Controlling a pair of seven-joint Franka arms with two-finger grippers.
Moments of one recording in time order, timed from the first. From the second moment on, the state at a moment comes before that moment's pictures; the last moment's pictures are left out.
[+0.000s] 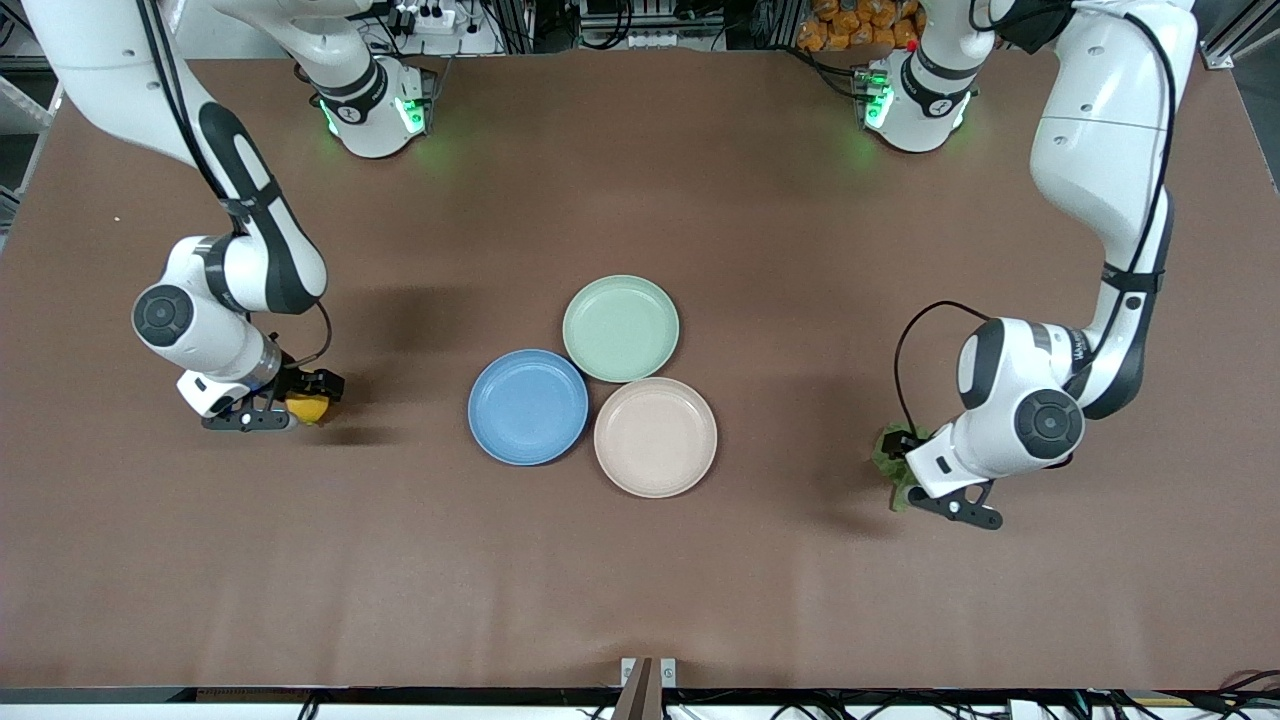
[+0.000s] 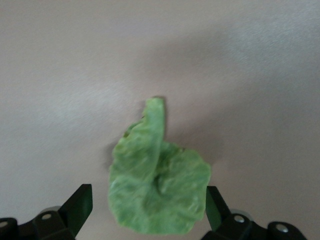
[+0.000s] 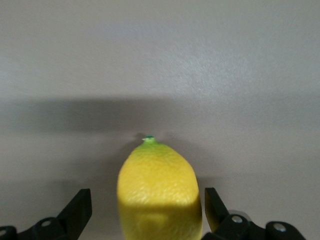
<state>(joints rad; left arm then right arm) -0.12 0.74 -0.08 -1.55 0.07 2.25 0.12 0.01 0.44 -0.06 -2.16 -0.02 2.59 -0.03</state>
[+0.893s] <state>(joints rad) -0.13 0.80 -0.07 -1.54 0.06 2.30 0.10 0.01 0.49 -0.07 -2.09 -0.02 2.54 -0.03</state>
